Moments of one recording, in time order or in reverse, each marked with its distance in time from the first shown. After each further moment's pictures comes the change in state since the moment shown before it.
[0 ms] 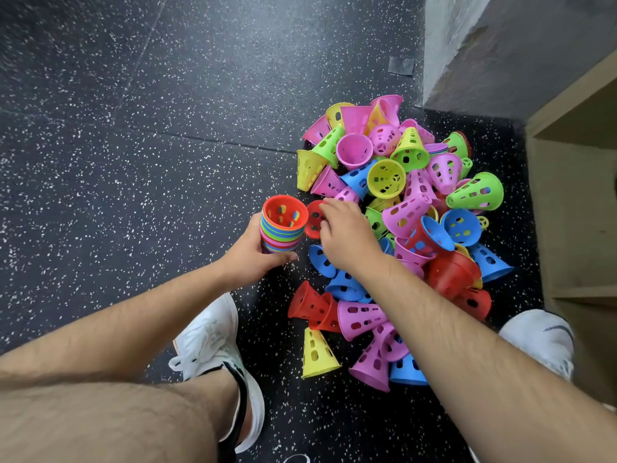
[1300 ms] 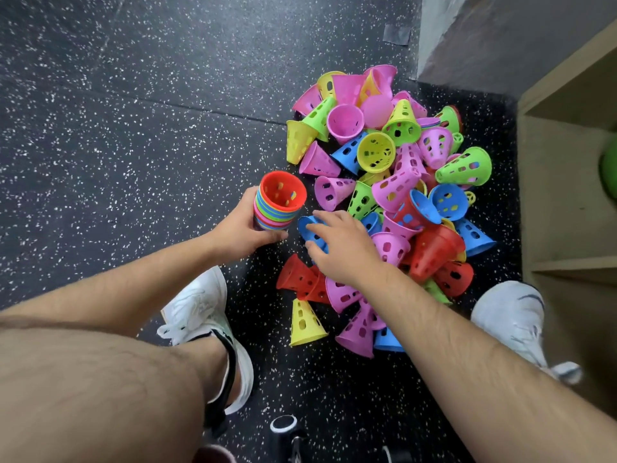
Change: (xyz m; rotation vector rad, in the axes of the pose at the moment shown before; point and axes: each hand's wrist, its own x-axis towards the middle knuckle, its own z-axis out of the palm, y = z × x) left_hand -0.004 -0.001 0.004 0.055 -0.046 0.040; right_hand -0.060 0.009 0.010 -0.117 -0.208 -0.038
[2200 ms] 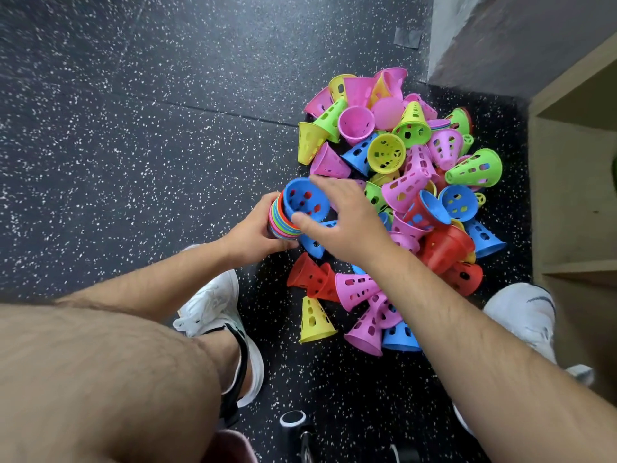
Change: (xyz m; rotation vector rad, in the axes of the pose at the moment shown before) left_hand -0.013 0.001 0.001 0.063 -0.042 0.057; right_hand 0.003 -0.031 -0.046 0.379 0.338 -0.101
